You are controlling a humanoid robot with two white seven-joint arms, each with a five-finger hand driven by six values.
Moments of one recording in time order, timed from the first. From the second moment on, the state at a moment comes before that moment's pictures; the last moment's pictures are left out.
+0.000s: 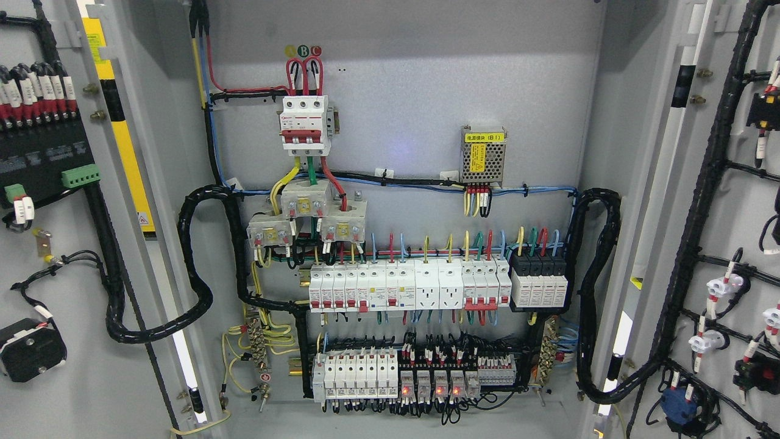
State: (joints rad) left arm 0.50 0.56 0.55 -1.72 0.93 -0.27 -0.54; right arm 0.38 -0.34 -0.51 -1.93 -0.70 -0.44 0.40
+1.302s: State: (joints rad) left arm 0.36 0.68 0.54 -1.52 1.01 -0.11 -0.60; right arm 0.42 -0.38 -0.46 -1.94 -0.79 -0.49 0.41
